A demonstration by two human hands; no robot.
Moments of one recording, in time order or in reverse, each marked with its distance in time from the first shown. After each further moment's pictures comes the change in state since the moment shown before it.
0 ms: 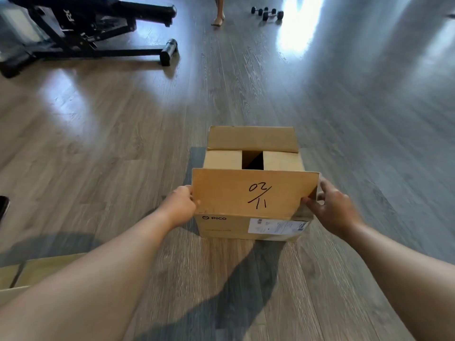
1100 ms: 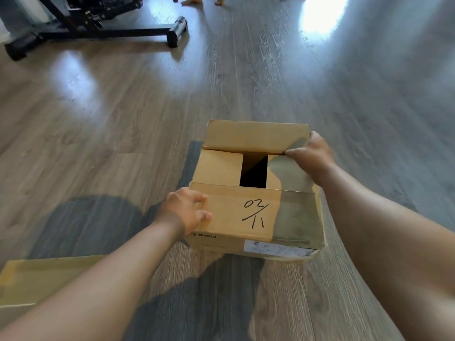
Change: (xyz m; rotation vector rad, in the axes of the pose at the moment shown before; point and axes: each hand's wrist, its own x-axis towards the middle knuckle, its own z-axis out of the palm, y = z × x) left_hand 0.043 0.012 0.038 0.244 0.181 -0.054; right_hand 0.187 -0.039 0.029 0.394 0.028 0.173
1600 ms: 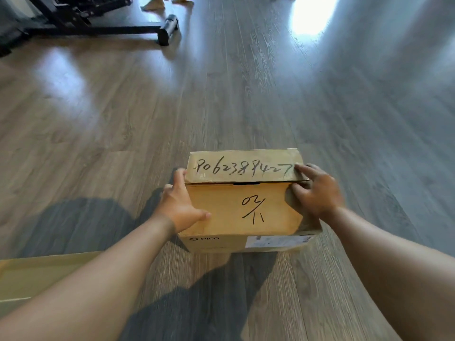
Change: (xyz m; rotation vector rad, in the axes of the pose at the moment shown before) left_hand -0.008 0.008 -0.003 -0.129 -0.019 -0.020; right_hand -0.077 0.069 -0.026 -0.338 -0.026 -0.213
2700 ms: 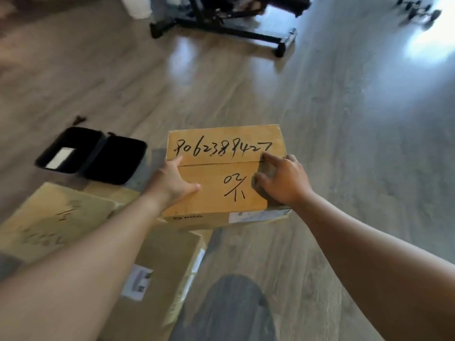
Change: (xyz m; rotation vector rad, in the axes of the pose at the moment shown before) left_hand -0.169 -0.106 -0.290 -0.092 0.367 -0.249; right_hand -0.084 -0.390 0.031 -0.143 -0.371 -0.421
